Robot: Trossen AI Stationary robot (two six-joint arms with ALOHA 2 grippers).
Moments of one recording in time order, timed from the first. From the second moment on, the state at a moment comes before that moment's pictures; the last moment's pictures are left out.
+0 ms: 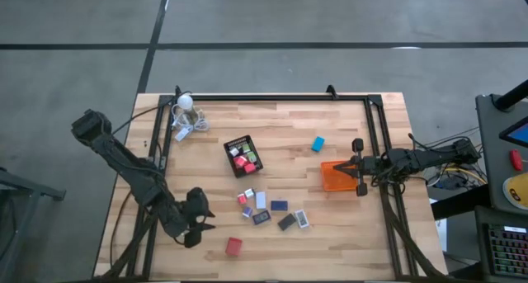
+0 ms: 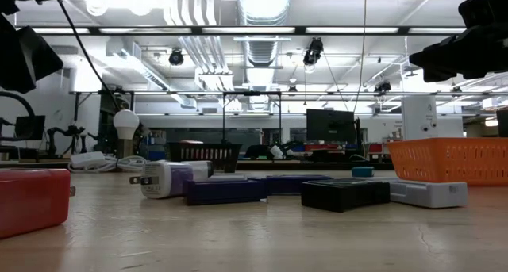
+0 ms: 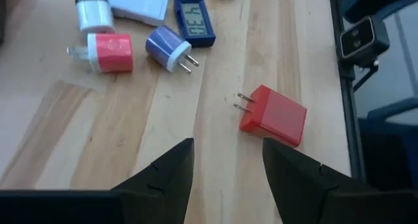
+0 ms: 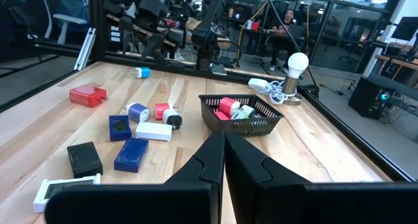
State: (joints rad) left arm -0.80 1.24 0.63 -0.29 -0.39 -0.93; right arm 0.23 0.08 0.03 -0.02 0.23 -0.11
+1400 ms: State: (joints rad) left arm -0.81 1.24 0.64 -0.77 0.30 -0.56; right arm 0.23 0.08 0.03 -0.03 0.23 -0.11
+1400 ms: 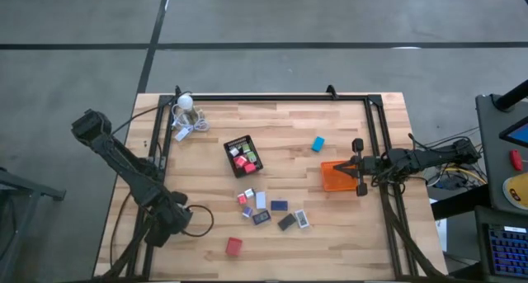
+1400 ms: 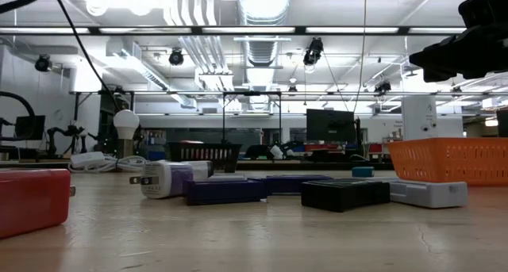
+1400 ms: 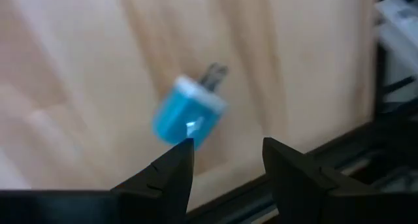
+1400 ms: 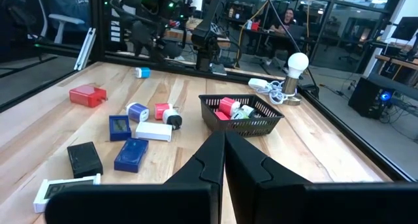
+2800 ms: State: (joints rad) left arm -0.81 1.24 0.77 -0.85 0.10 -0.34; right arm 0.23 0.08 0.03 -0.02 0.23 -0.11
